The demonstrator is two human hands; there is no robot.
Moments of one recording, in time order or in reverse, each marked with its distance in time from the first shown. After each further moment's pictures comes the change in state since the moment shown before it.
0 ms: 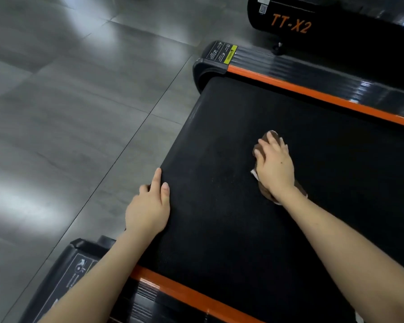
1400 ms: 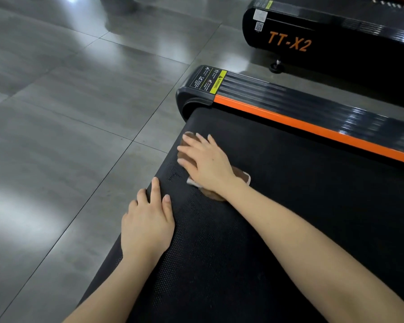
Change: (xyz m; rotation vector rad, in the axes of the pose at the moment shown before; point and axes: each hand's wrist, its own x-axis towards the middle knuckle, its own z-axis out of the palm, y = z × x) left_hand 0.089 0.083 0.017 0.167 0.212 0.054; right_hand 0.133 -0.081 0.043 0.040 -0.154 -0.590
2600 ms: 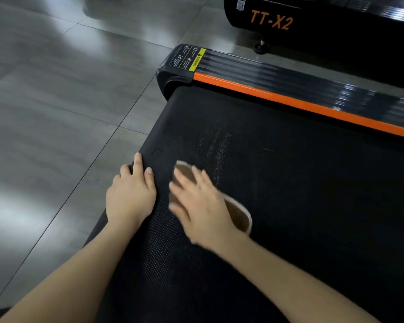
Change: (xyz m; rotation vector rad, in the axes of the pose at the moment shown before) left_hand 0.003 -0.003 0.000 -0.034 -0.009 -0.015; right_hand -0.150 -0.062 -0.005 -0.005 -0.071 0.042
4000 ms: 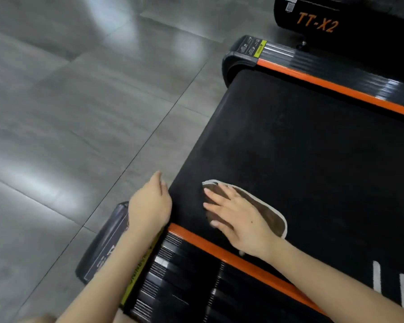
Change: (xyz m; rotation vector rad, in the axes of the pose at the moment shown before) left_hand -0.142 -0.126 -0.081 -0.293 -0.156 -0.196; right_hand -0.095 -0.115 0.026 0.056 -0.002 -0.286
